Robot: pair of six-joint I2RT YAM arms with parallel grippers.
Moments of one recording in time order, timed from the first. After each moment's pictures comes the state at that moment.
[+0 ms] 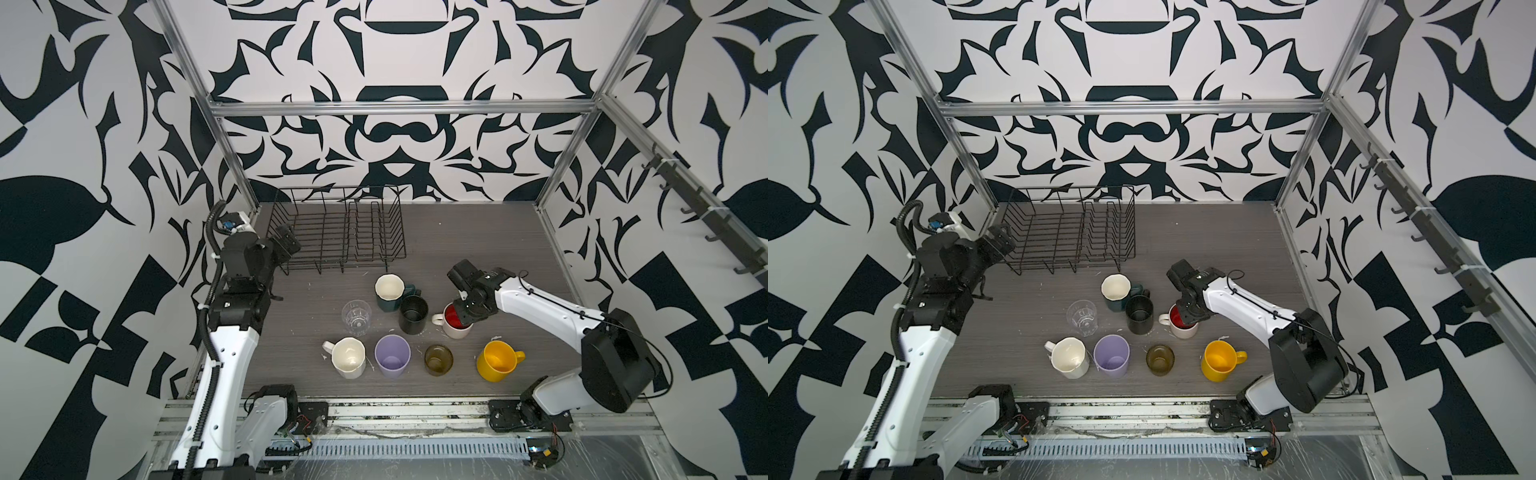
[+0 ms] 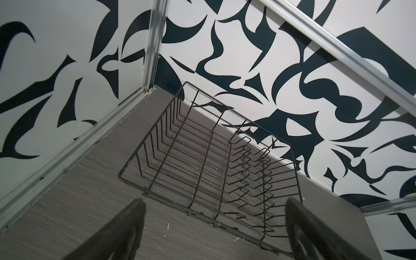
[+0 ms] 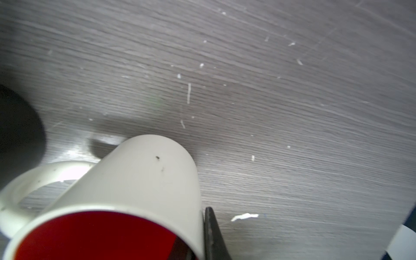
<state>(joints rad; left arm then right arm) -0.01 0.95 1.03 -0.41 -0.07 -0.51 0.57 1.46 0.96 -0.91 0.20 0.32</state>
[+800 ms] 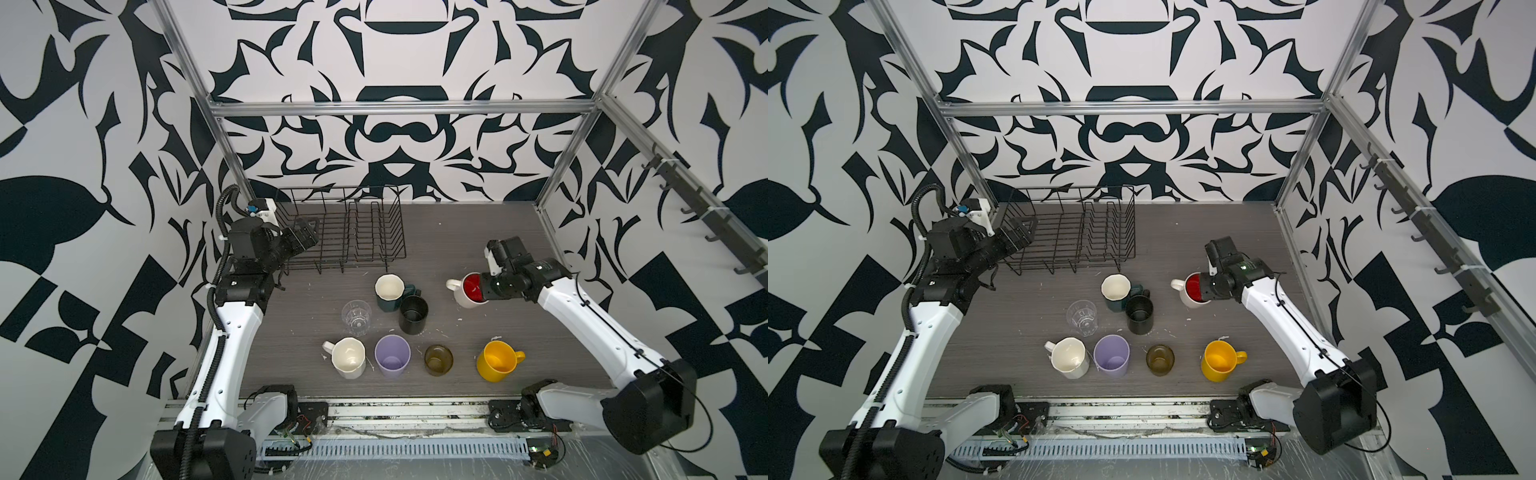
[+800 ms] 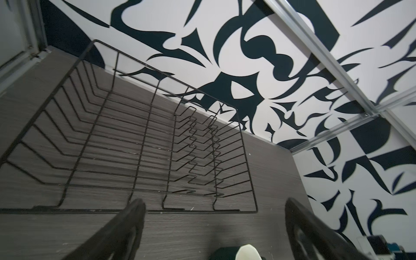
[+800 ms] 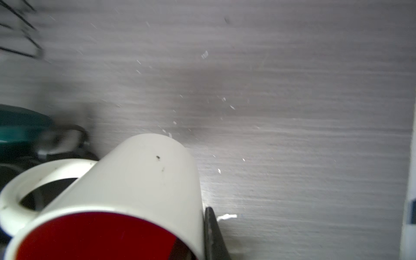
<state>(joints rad) -0.01 1.06 1.04 -0.30 0.35 -0.53 0.33 1.24 1.09 -0.92 0.03 0.29</state>
